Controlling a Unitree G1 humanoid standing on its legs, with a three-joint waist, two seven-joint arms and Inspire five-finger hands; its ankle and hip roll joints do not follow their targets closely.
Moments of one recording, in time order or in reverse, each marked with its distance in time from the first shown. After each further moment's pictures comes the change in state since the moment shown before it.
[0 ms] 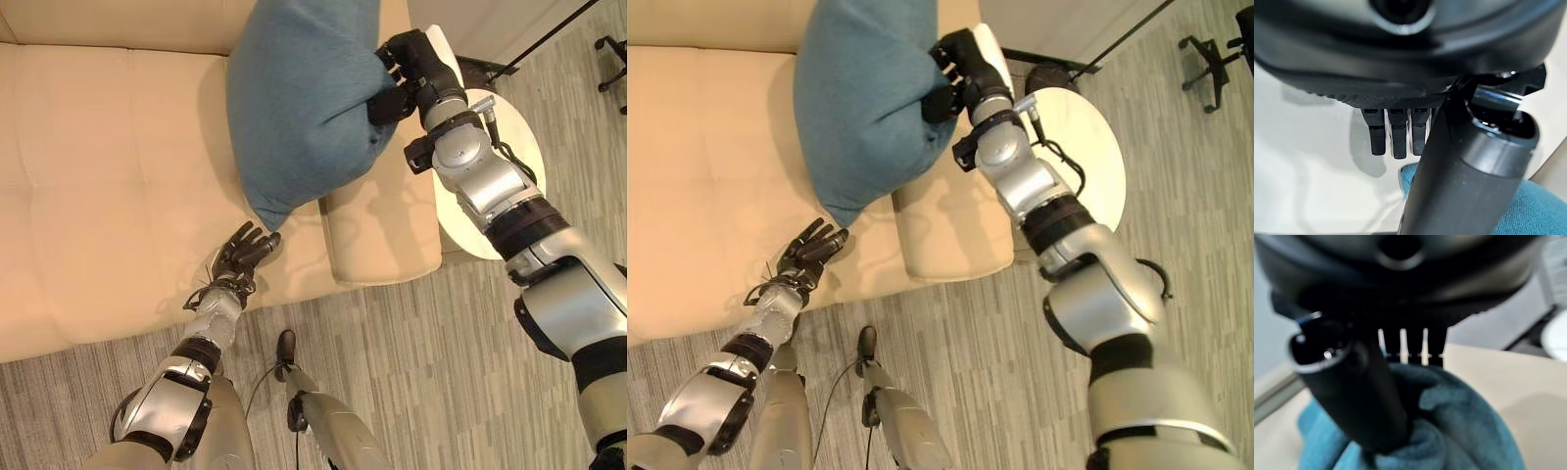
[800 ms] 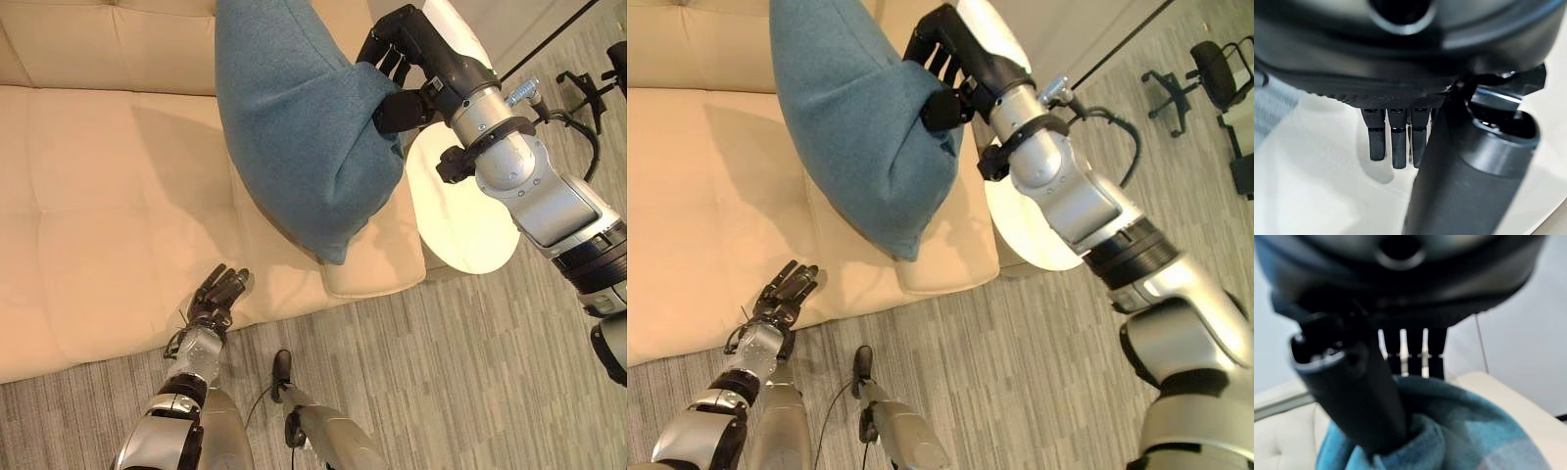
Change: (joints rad) left arm 0.189 -0.032 0.255 -0.017 -0.046 0.008 0.019; right arm 0.111 -0.270 -0.015 -0.416 -0.137 -0.016 0.070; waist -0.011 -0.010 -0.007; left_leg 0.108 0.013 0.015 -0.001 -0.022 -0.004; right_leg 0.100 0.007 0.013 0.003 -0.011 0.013
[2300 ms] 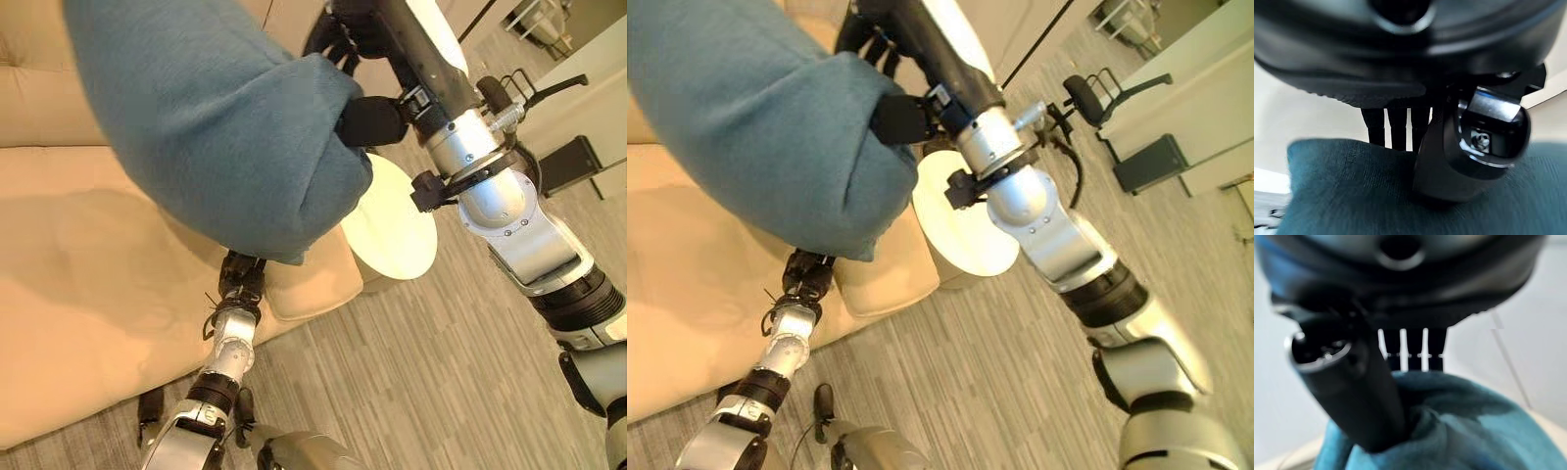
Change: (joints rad) left arm 0.075 -0.107 -0.166 -0.382 -0.151 -0.155 0.081; right arm 0.259 0.124 -0.270 -0.227 0.005 -0.086 -0.009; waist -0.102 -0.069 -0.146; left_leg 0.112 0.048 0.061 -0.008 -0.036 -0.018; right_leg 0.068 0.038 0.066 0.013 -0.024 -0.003
